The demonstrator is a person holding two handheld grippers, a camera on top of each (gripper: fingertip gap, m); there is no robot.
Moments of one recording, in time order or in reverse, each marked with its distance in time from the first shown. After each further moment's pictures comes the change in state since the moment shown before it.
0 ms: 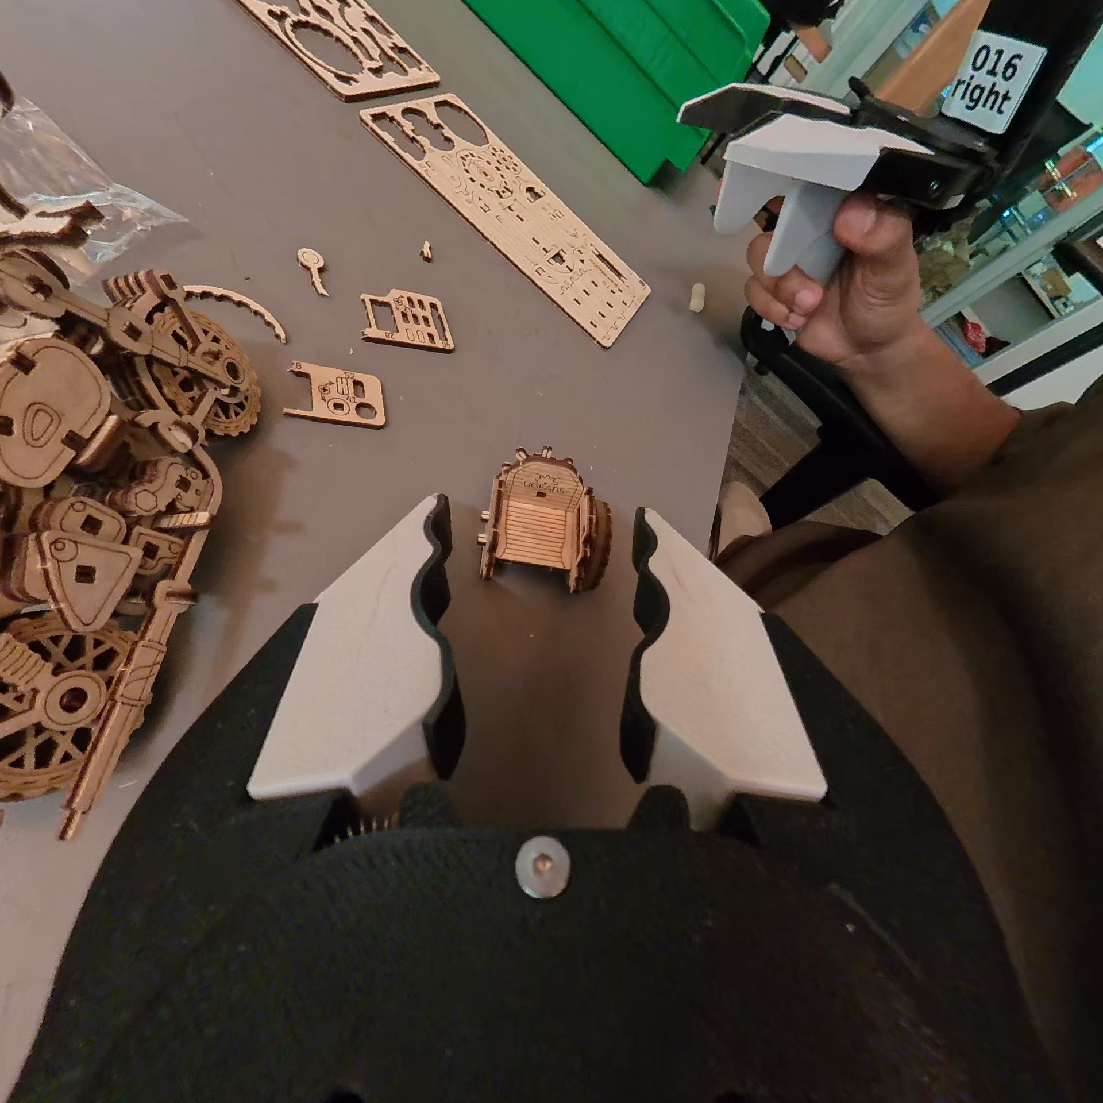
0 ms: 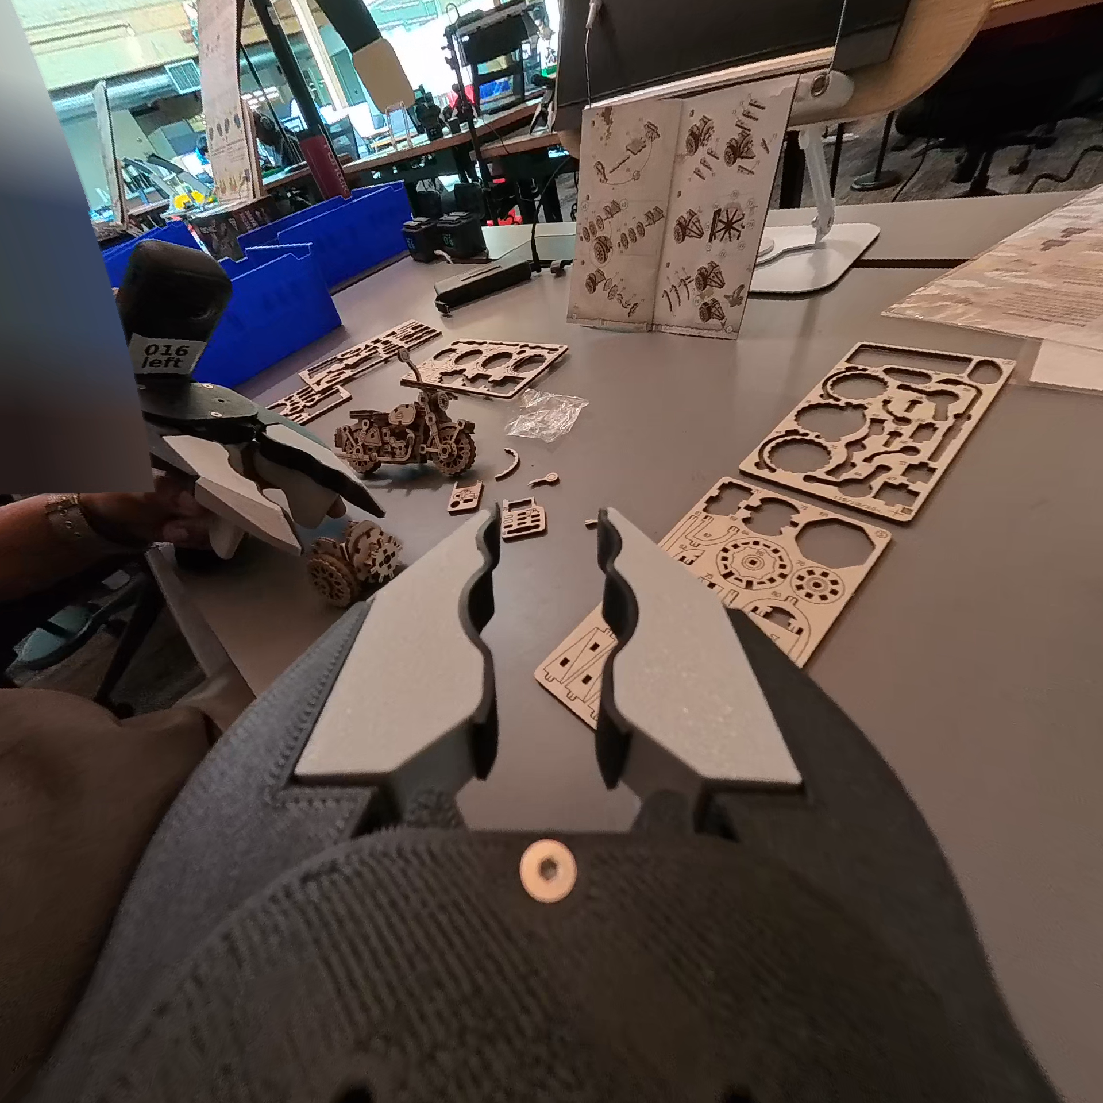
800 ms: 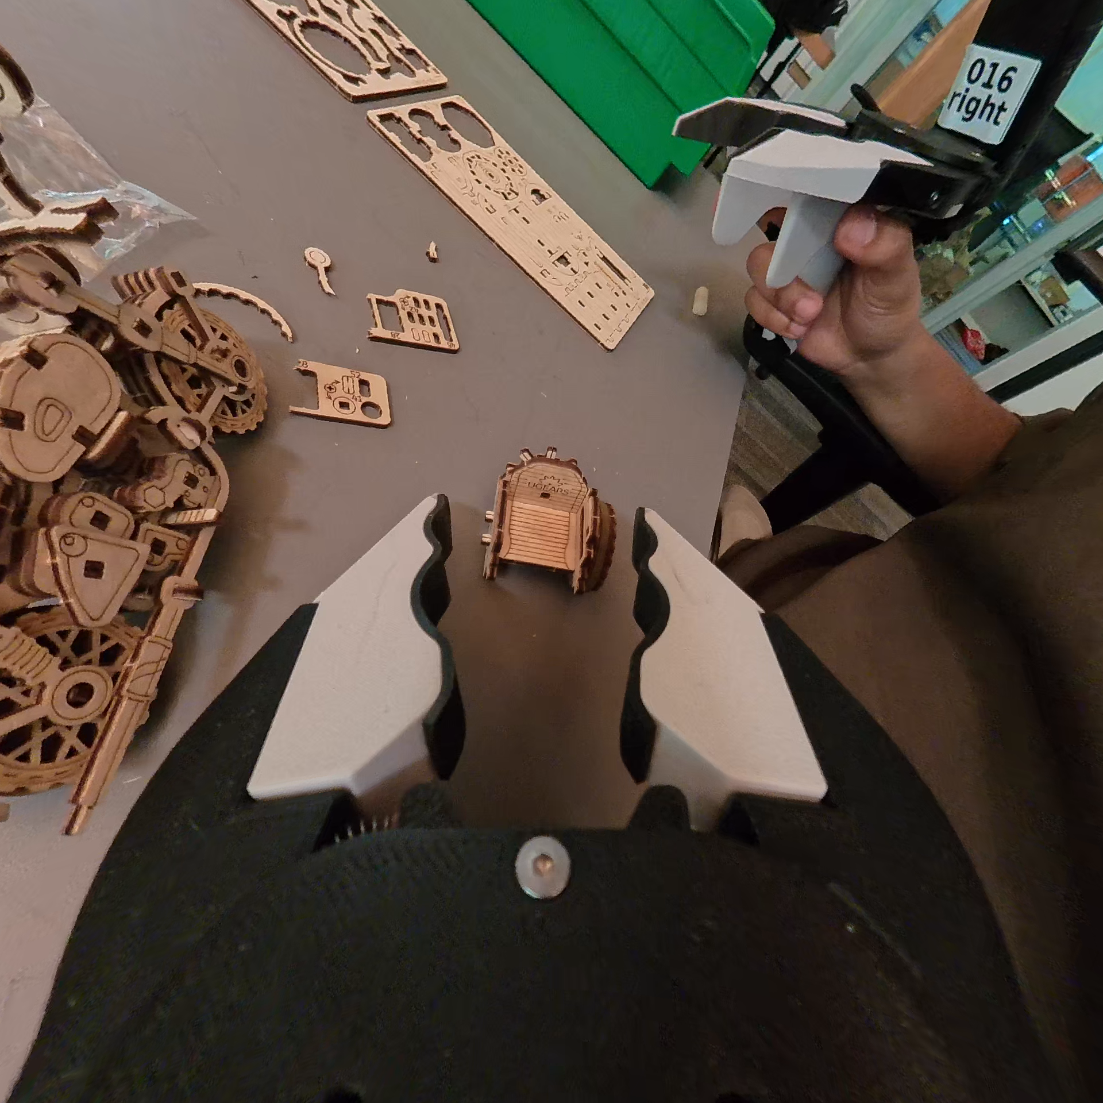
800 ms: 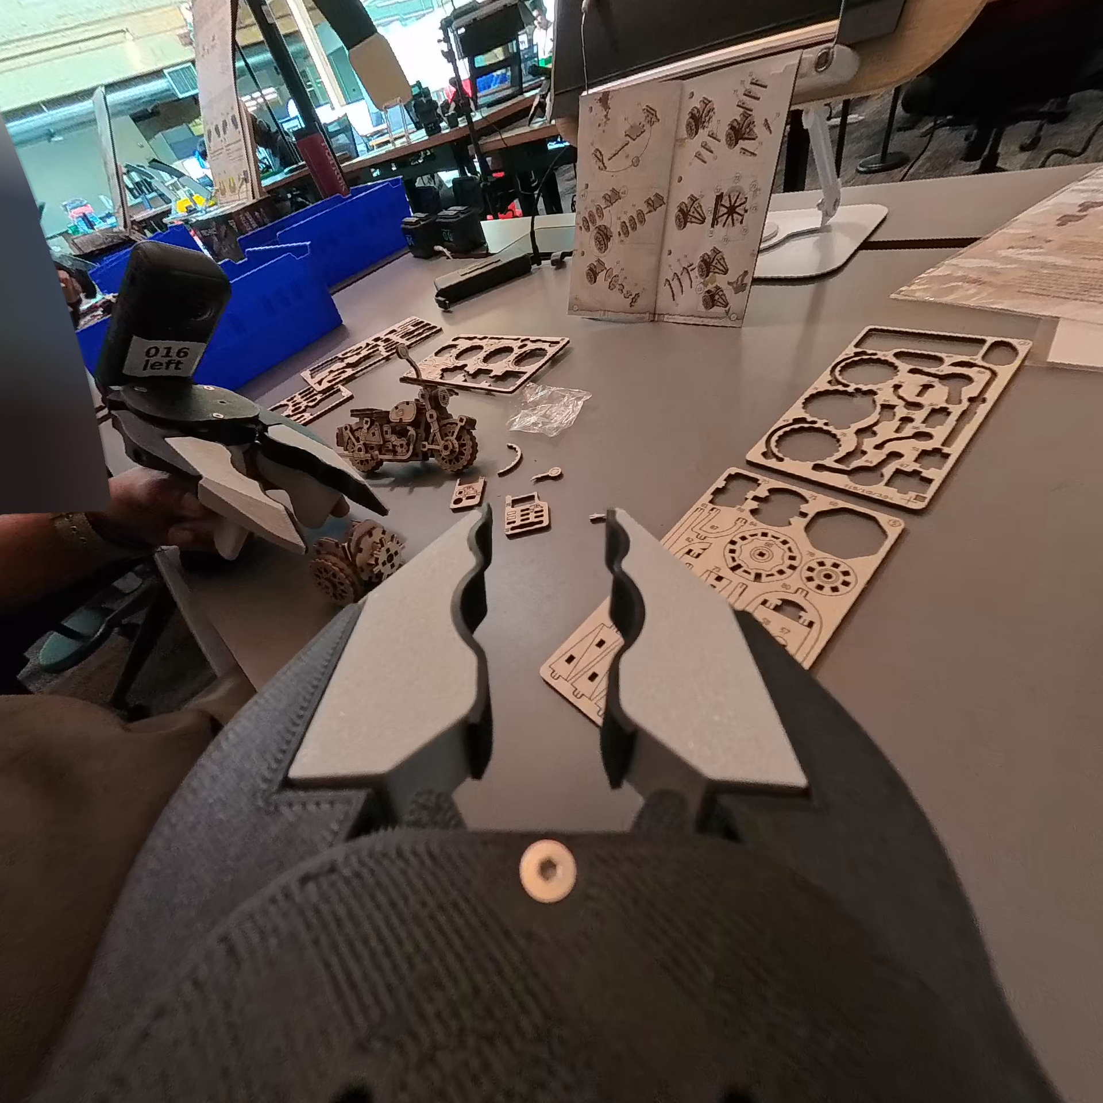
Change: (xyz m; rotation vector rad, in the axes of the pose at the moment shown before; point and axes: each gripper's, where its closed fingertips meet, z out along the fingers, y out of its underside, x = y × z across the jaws) left arm -0.001 0.000 -0.001 0.003 -0.004 -0.010; right arm 0.000 0.003 0.002 -0.009 -0.001 0.025
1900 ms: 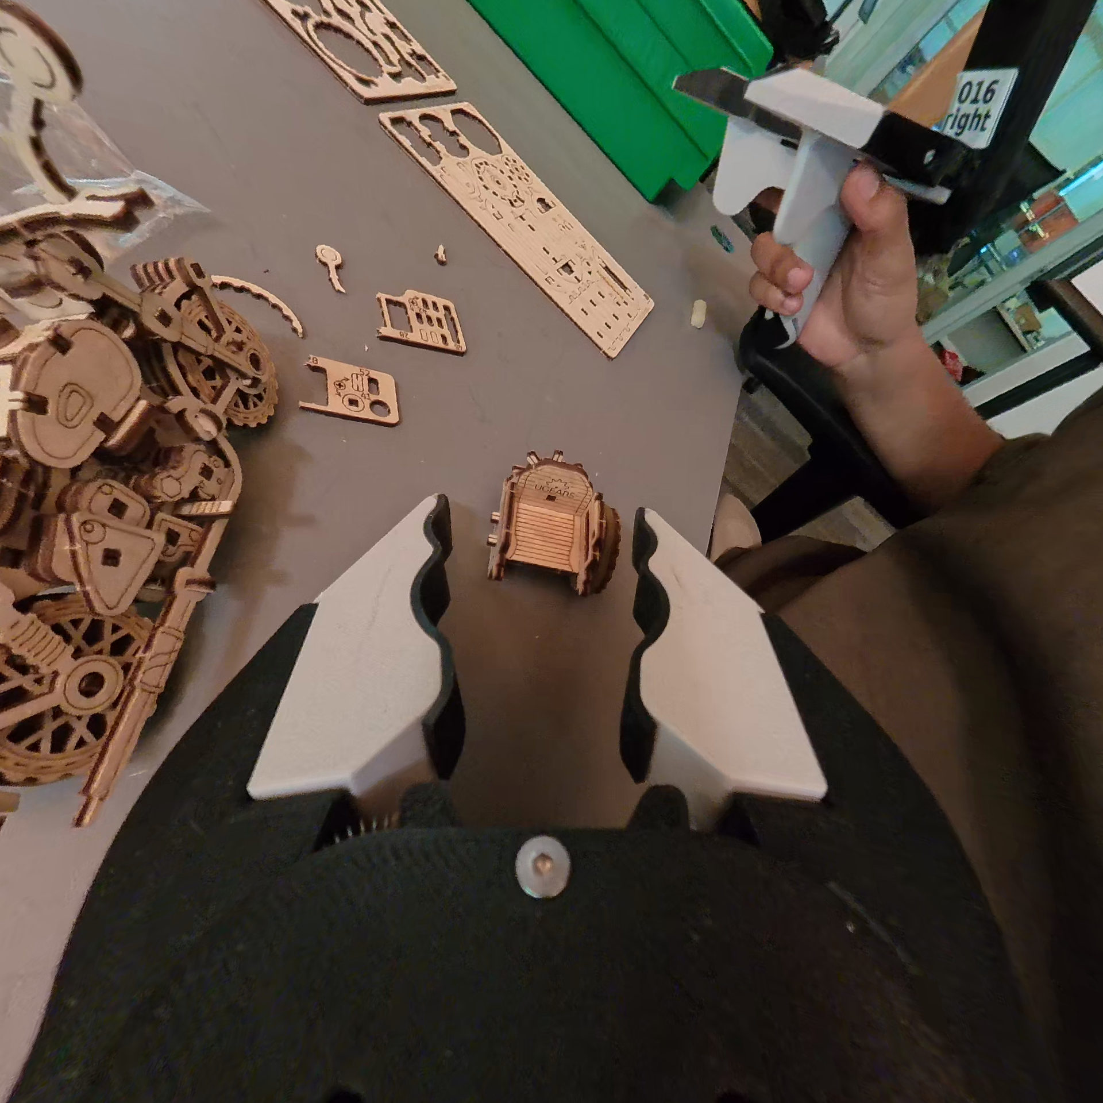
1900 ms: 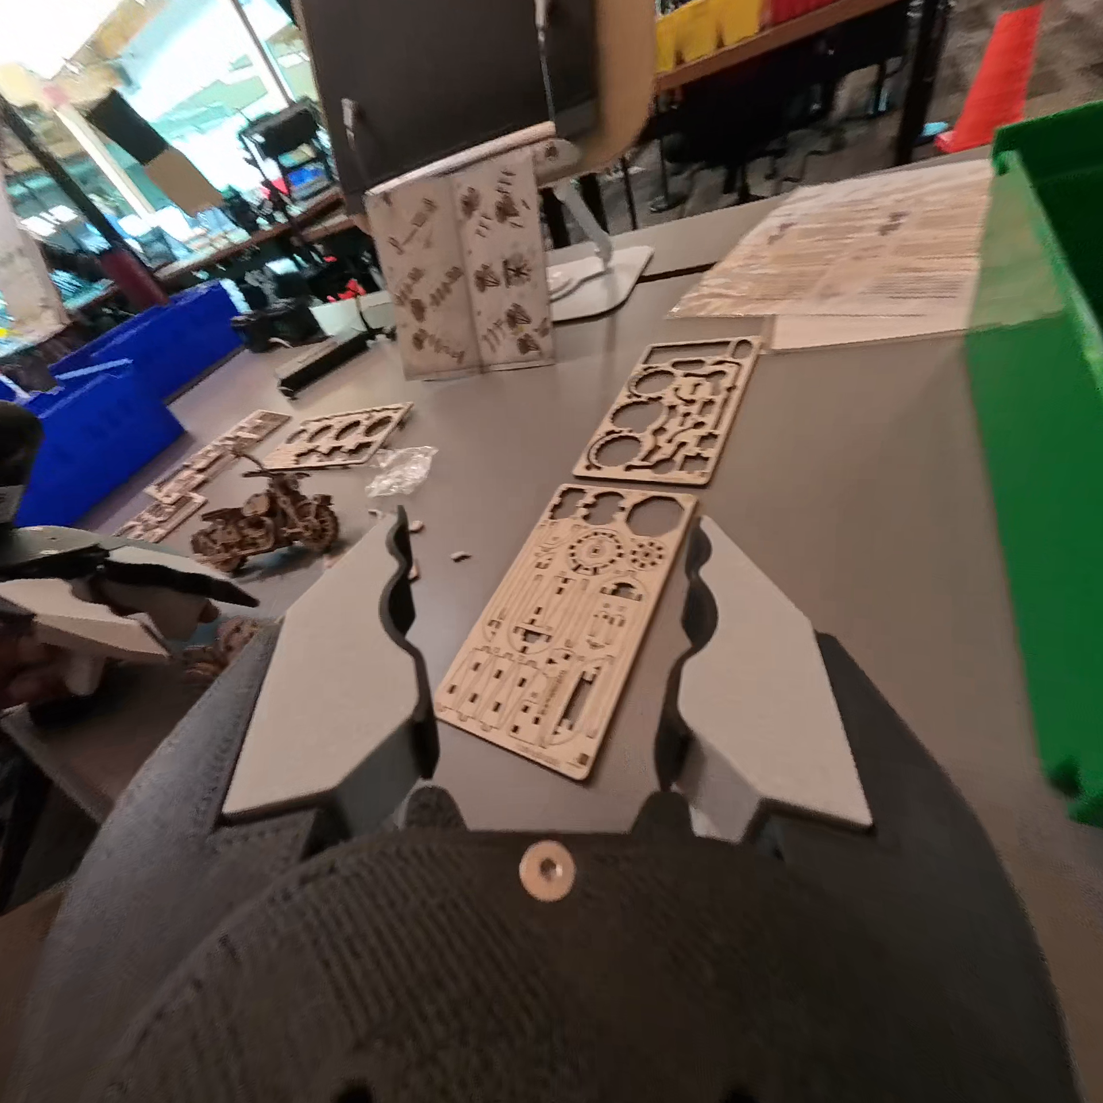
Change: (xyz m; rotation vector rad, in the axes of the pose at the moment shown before) left arm -0.003 -0.002 -0.001 0.013 0.012 -0.037; right arm 0.065 -0.016 -0.029 0.079 0.290 0.126
